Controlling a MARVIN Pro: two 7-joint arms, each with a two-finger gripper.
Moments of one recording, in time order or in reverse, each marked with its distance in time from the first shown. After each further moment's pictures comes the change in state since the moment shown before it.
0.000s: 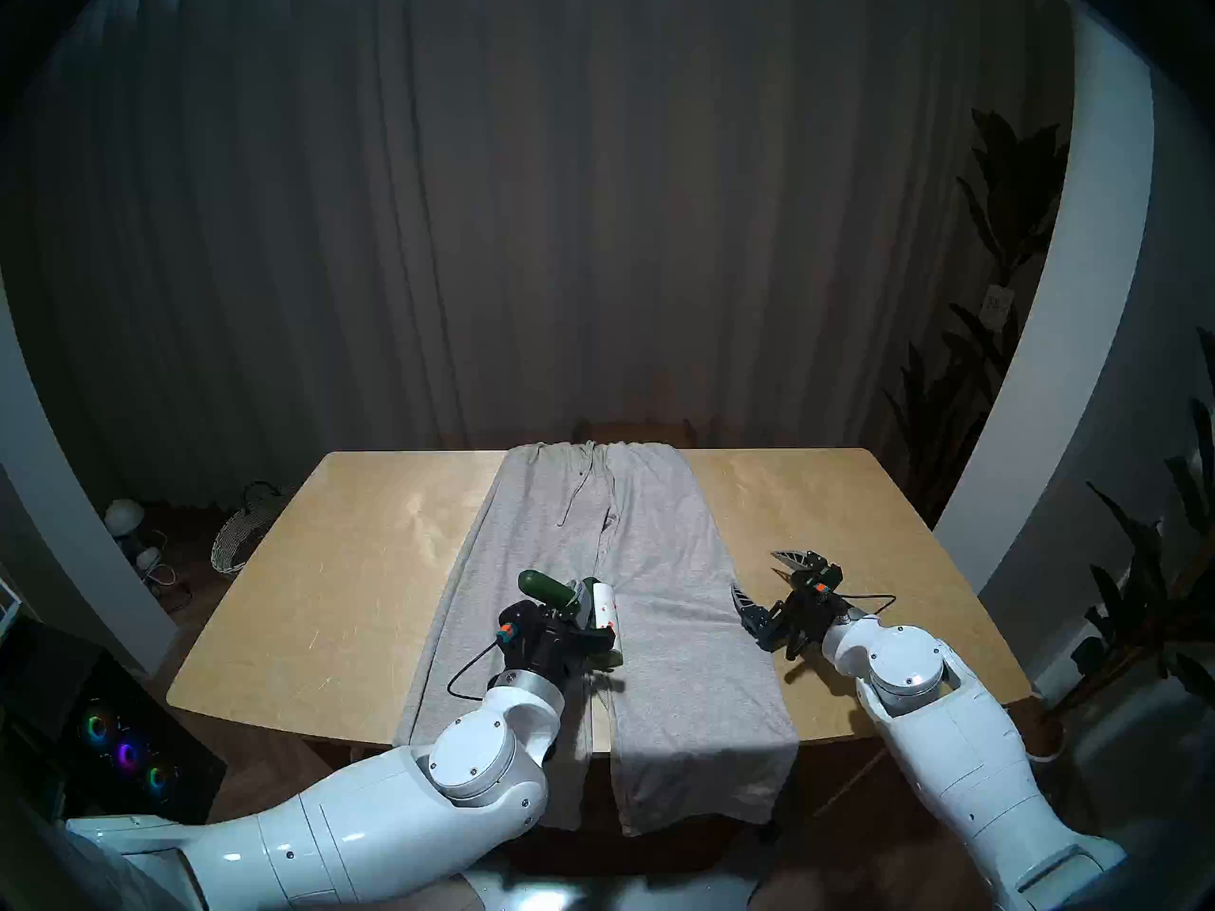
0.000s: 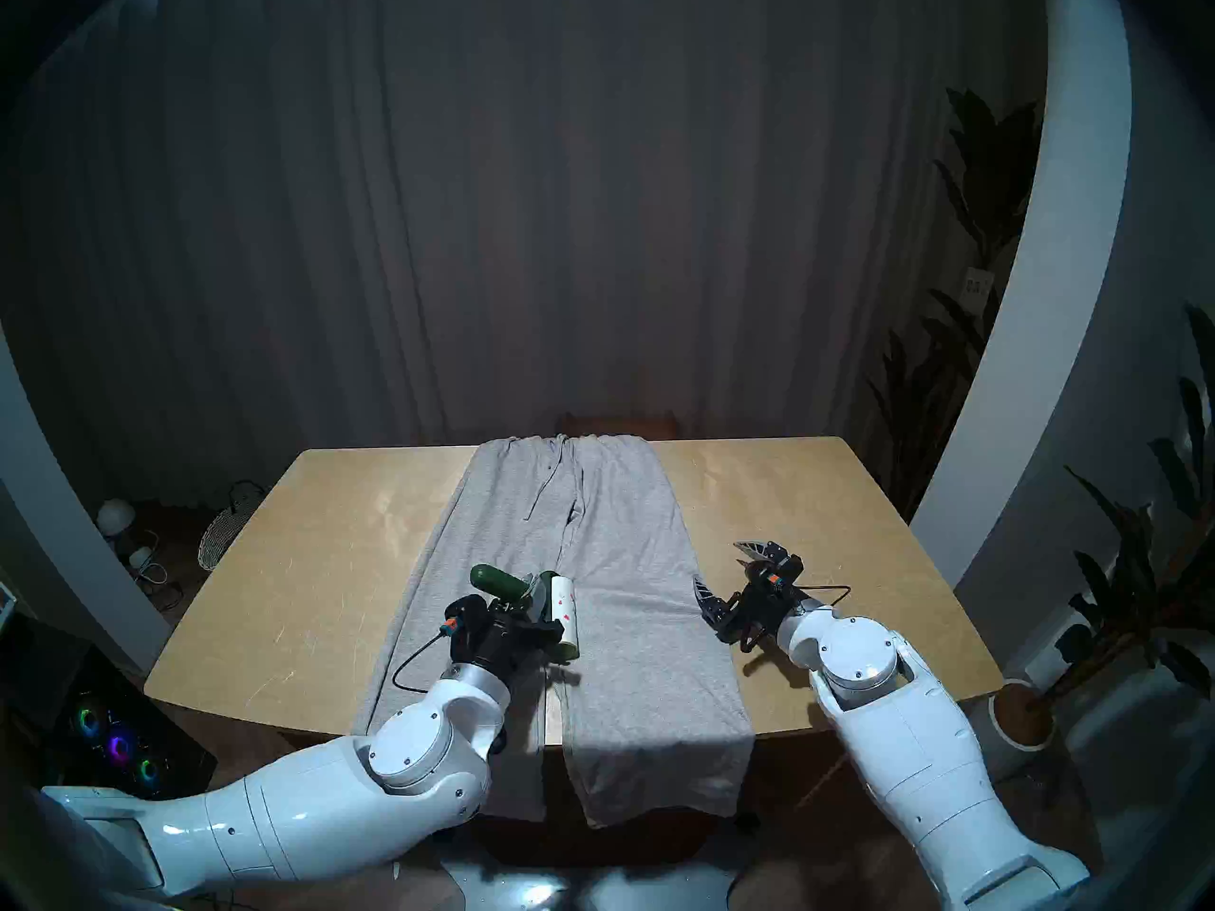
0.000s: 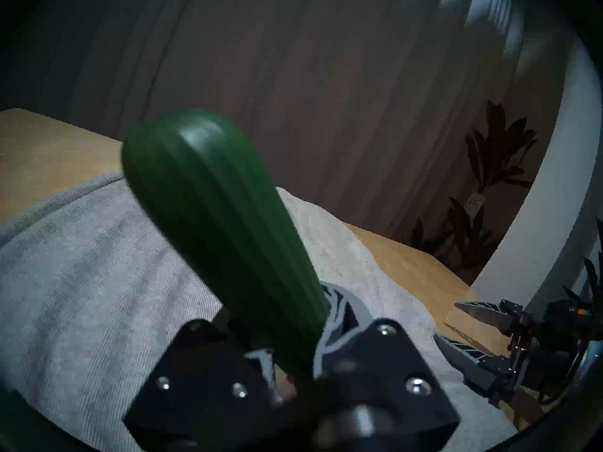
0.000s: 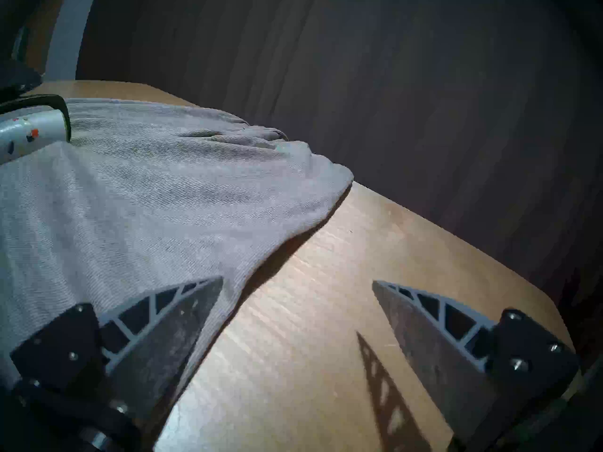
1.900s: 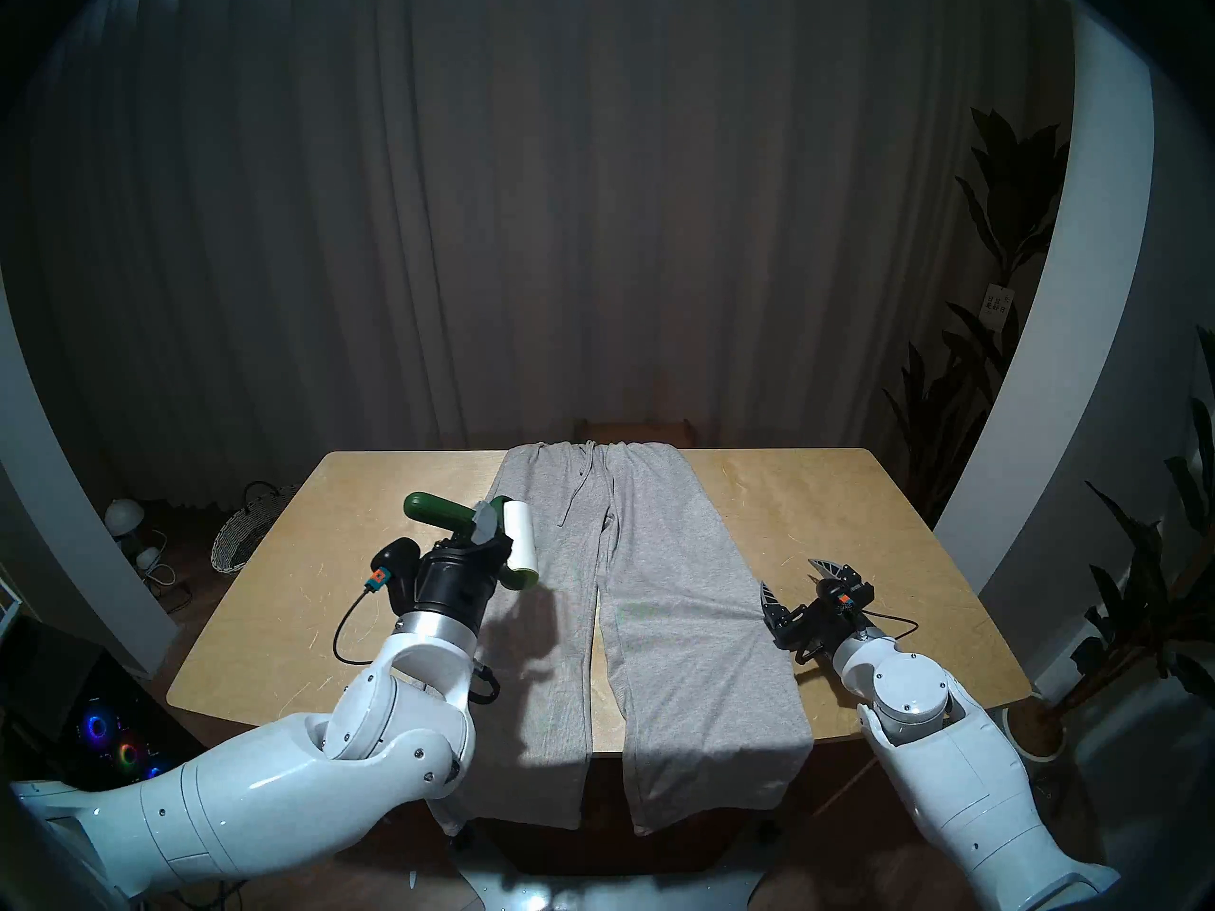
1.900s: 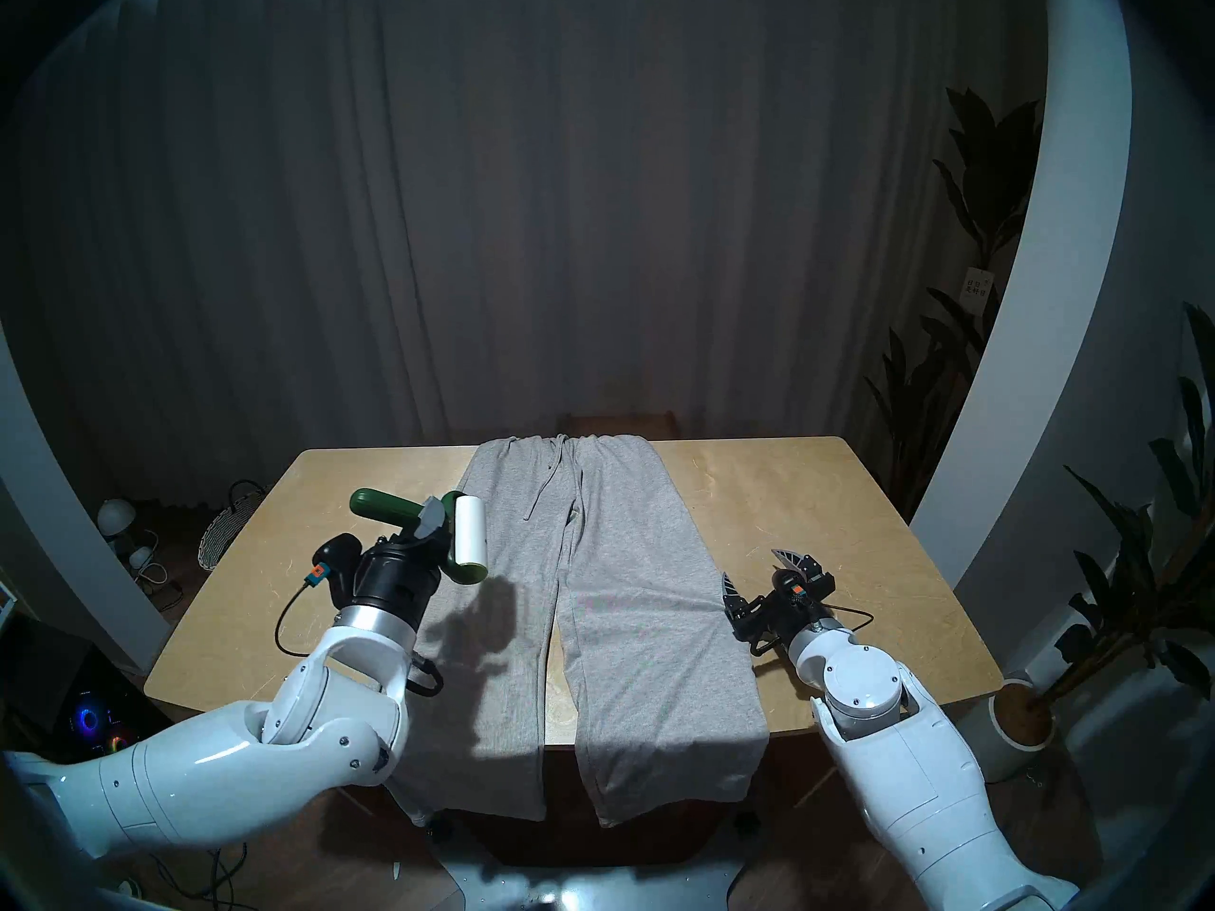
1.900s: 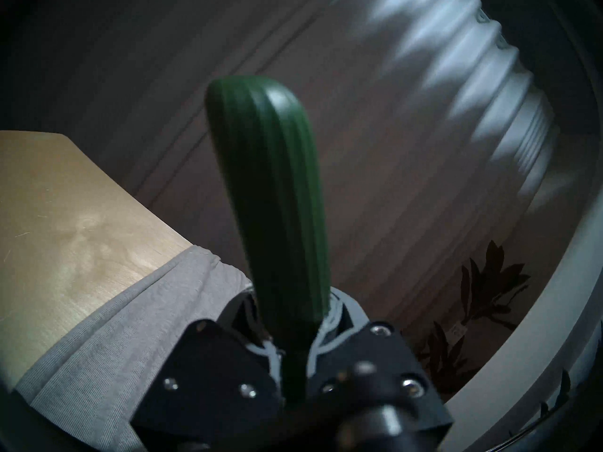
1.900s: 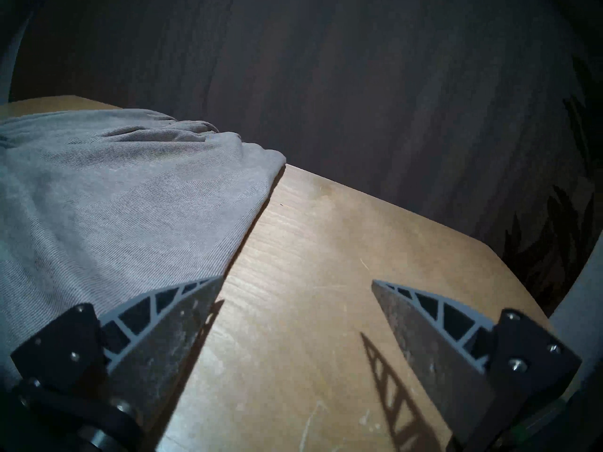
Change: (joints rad) left arm 0.094 0.250 -0.241 -0.300 -0.361 -0.247 -0.040; right arm -0.117 -0.027 0.052 -0.074 0.103 0.016 -0.221
